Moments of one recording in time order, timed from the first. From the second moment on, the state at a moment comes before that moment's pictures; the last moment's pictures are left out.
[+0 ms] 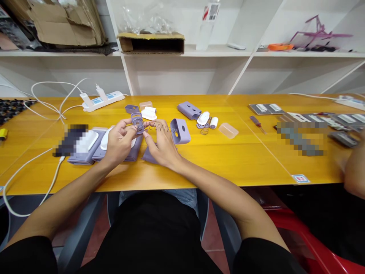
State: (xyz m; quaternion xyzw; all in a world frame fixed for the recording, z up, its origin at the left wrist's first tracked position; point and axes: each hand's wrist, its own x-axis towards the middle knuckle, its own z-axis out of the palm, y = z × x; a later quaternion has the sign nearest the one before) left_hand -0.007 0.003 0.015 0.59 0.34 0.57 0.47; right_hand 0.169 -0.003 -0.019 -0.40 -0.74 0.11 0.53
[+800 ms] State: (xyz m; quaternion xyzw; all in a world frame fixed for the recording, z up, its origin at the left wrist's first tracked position) left_hand -0.004 0.003 0.009 0.55 0.35 0.51 0.56; right_hand 0.177 0.013 -0.001 -0.38 -0.59 0.47 0.54
